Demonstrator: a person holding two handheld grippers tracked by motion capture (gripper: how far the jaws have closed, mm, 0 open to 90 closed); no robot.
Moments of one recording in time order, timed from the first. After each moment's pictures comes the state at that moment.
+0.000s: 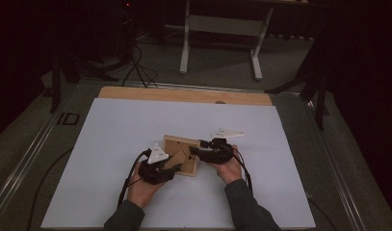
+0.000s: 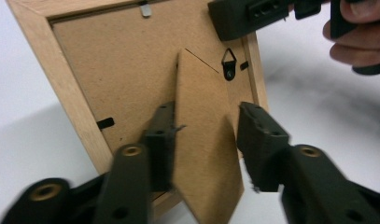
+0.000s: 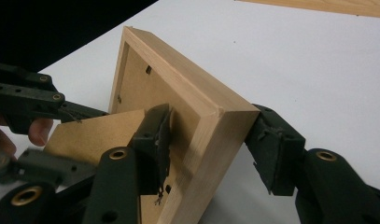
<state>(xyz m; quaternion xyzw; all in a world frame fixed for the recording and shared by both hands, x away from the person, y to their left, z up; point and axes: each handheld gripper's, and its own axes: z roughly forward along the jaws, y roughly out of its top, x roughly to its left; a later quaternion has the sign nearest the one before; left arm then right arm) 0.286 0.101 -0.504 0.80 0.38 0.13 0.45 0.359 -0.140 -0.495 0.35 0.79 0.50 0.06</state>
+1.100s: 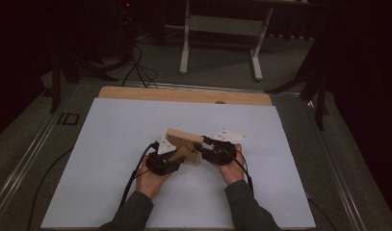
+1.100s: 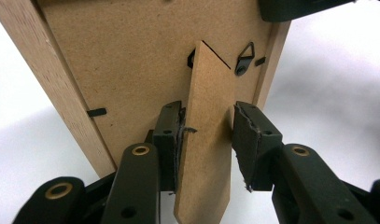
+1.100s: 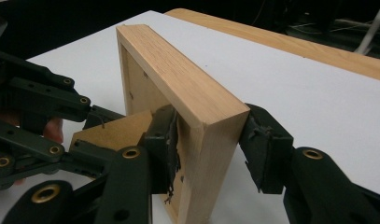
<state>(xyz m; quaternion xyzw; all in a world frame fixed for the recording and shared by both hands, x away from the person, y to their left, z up) 0.313 0.080 -0.507 0.80 0.39 0.16 0.42 0.345 -0.141 -0.480 0.33 0.78 0.50 0.16</state>
